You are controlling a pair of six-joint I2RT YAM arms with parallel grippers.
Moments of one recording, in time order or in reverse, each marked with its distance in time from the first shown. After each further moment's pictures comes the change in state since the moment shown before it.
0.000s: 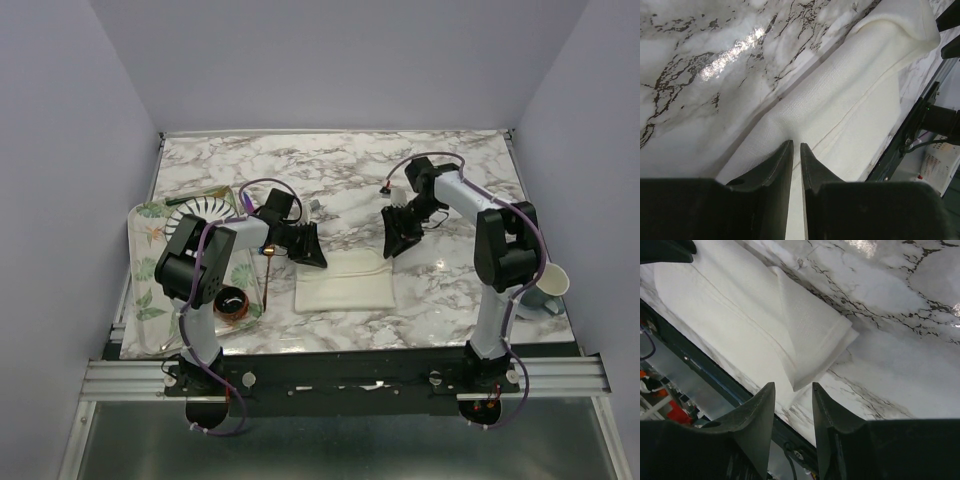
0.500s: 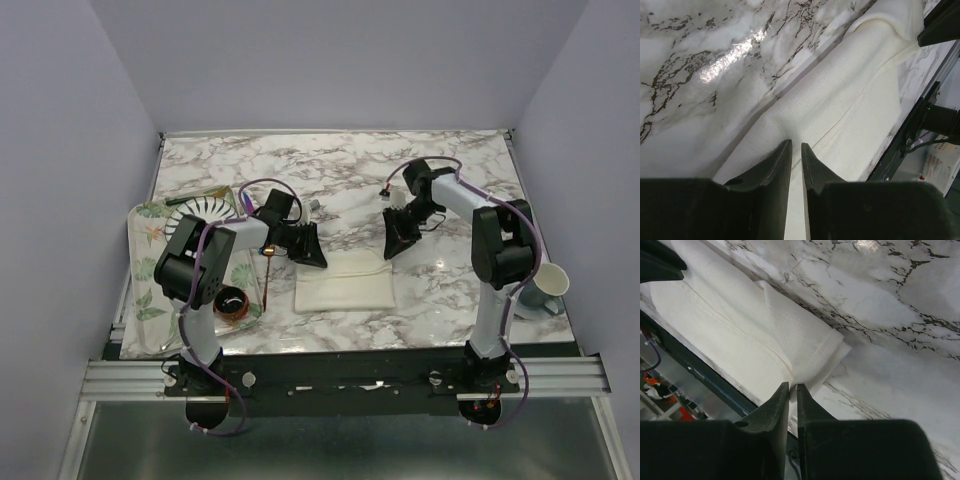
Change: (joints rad) left arm 0.000 -0.004 -0.005 0.009 0.001 -0.004; right arm -0.012 0.026 -0.027 0.061 0.002 0.066
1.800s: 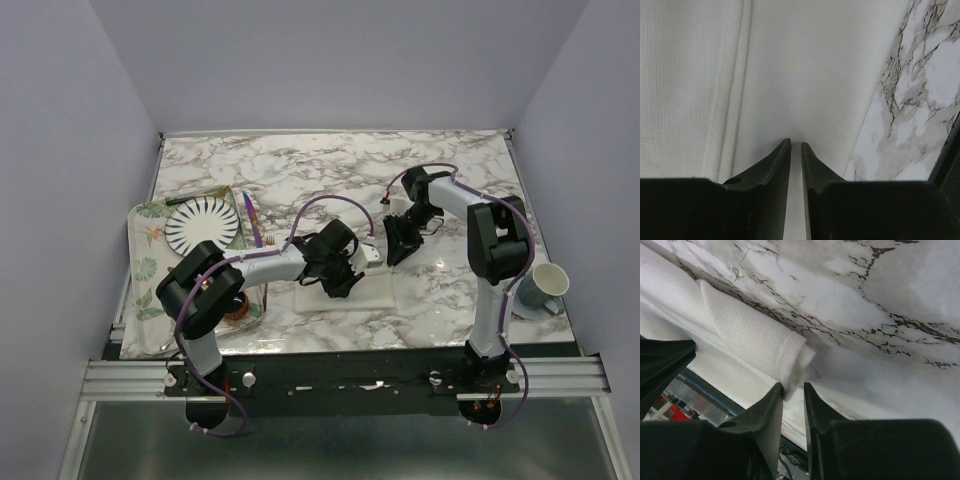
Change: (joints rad) left arm -0.449 -0.149 -0.002 -0.151 -0.354 0.628; right arm 0.000 0.056 -0.015 -0.005 0.073 -0.021
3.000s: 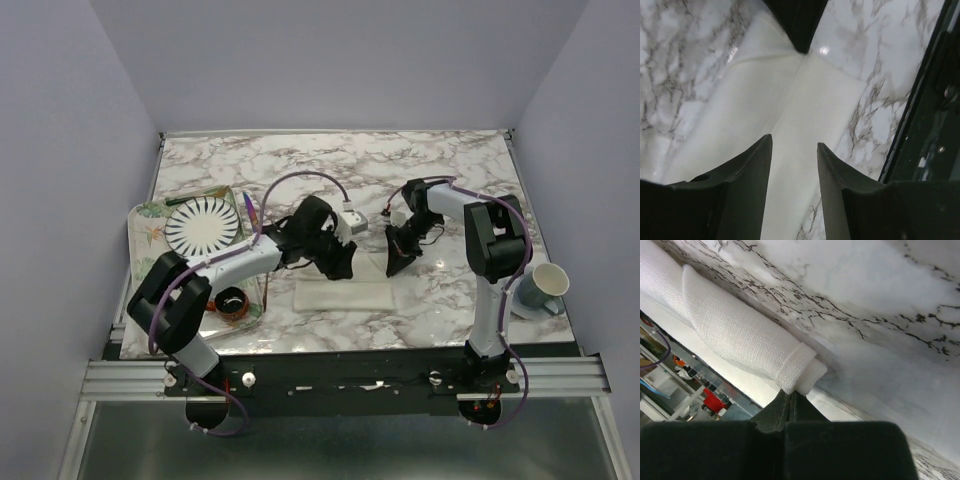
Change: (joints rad) left arm 0.097 -0.124 -0.013 0.058 0.111 -0.200; right arm -0.002 0.021 -0.074 -0.011 -0.085 0.050
